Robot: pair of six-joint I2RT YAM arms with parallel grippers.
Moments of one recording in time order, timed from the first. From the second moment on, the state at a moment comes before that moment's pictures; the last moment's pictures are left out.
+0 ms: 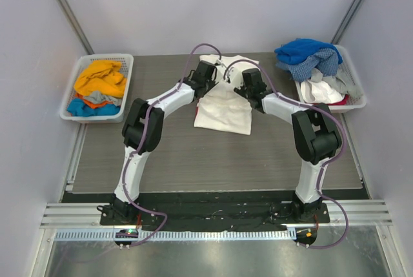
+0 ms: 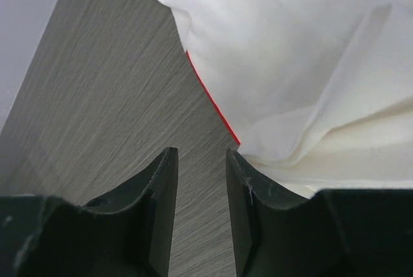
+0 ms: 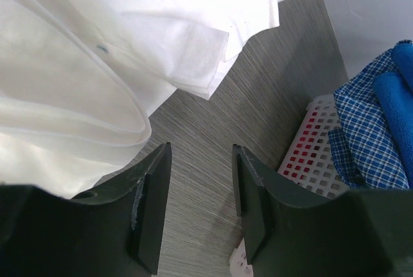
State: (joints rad) left arm -0.56 2.25 1.82 -0.29 -0.27 0.47; right arm 0.39 1.91 1.27 0.00 0.31 -0.75
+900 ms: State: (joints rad) left arm -0.57 1.96 1.60 -0.32 -0.10 0.45; right arm 0.39 1.70 1.13 -0.10 0.18 -0.62
